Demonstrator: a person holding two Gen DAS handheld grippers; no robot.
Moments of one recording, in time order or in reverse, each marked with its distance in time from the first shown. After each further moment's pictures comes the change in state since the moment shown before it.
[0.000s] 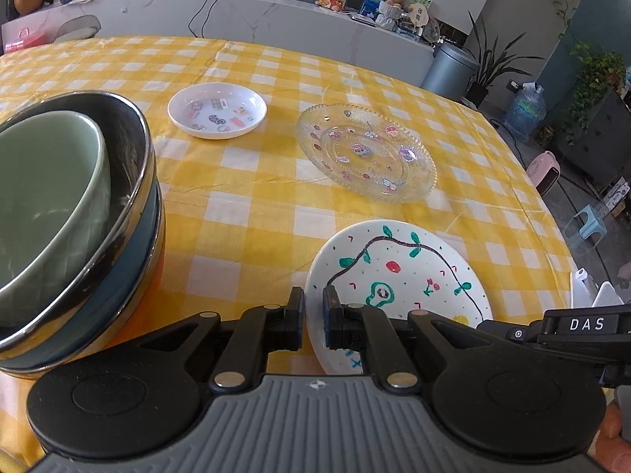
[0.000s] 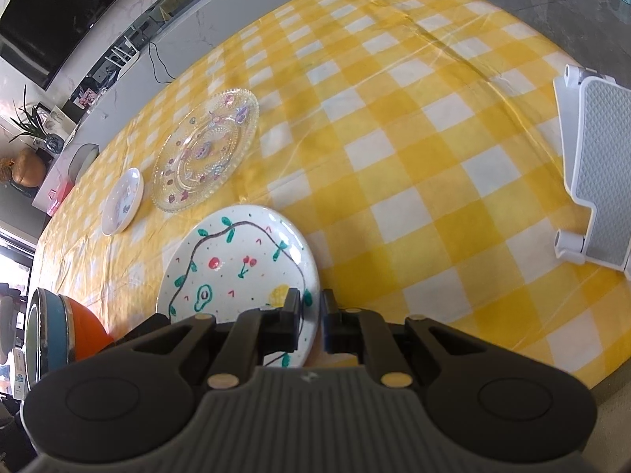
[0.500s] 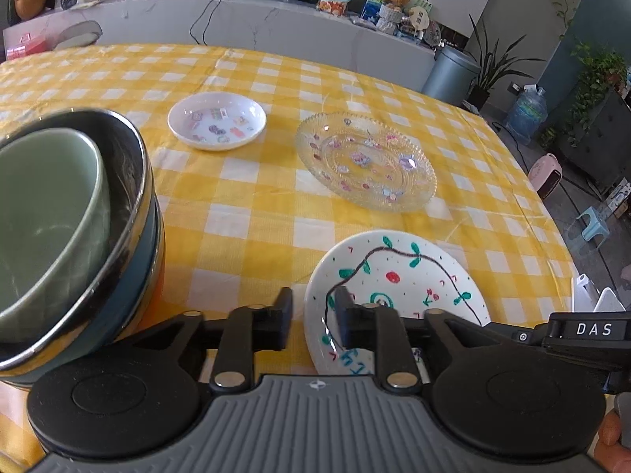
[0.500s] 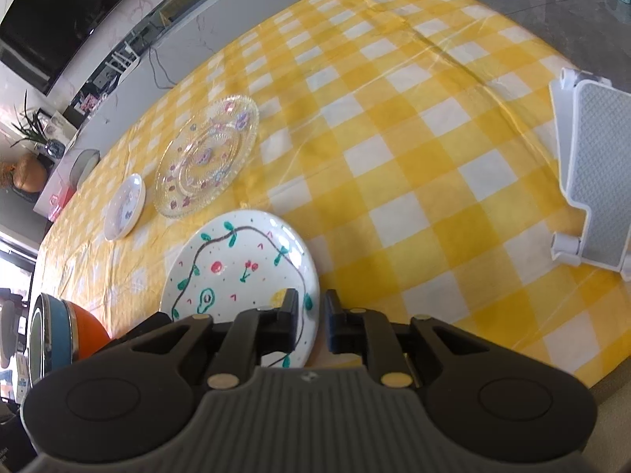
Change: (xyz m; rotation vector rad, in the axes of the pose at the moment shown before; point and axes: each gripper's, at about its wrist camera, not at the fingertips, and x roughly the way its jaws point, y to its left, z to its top) left arm -0.003 -0.002 0.007 0.001 -0.023 0.012; right arm -0.004 -0.002 0.001 0.013 -0.023 0.001
